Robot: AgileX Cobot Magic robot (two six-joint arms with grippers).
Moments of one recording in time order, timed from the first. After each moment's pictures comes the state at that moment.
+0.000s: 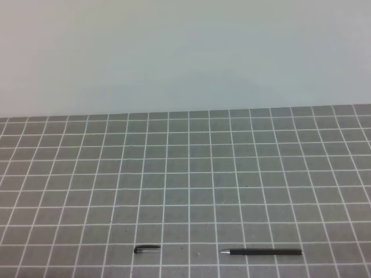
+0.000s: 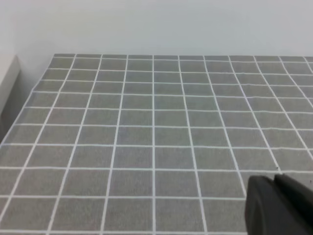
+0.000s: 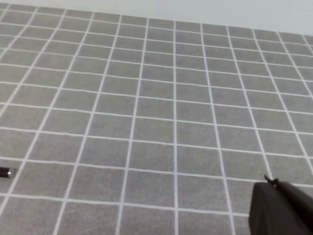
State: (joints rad) left arm -0.08 0.00 0.00 -0.02 0.31 -0.12; right arm 0.01 0.00 0.00 -0.13 0.31 -0.05
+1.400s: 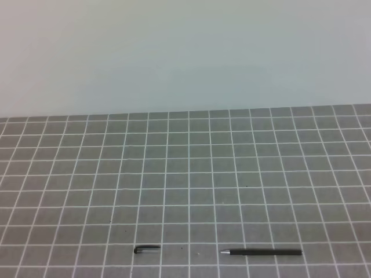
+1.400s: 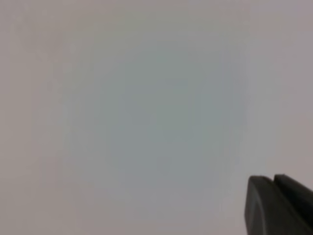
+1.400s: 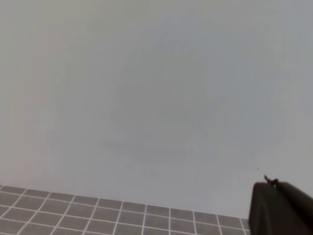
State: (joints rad) left arm -0.08 -0.02 0.01 -0.07 -0.32 -0.16; right arm 0.01 0.00 0.00 -0.16 -0.23 -0.05
